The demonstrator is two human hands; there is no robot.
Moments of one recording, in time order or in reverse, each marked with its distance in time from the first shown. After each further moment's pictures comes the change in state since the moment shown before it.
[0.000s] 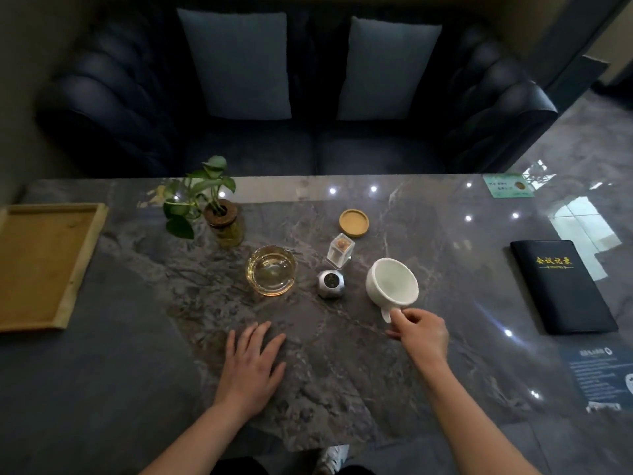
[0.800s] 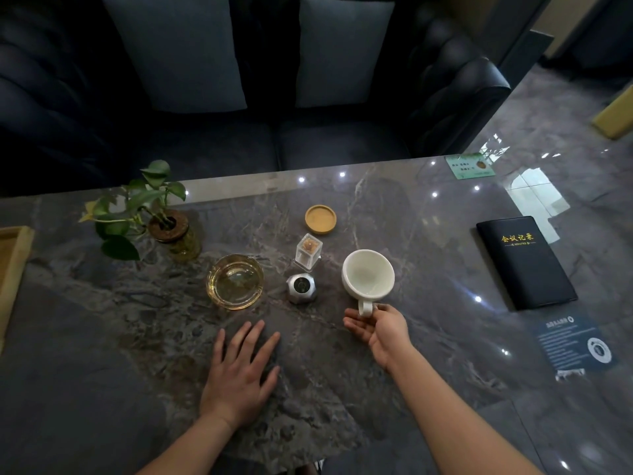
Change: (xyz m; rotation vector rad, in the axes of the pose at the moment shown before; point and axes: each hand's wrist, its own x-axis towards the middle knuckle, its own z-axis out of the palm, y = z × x) left_hand 0.037 0.002 0.030 0.045 0.069 0.212; right_hand 0.017 -0.014 0.025 0.769 -0.138 0.536
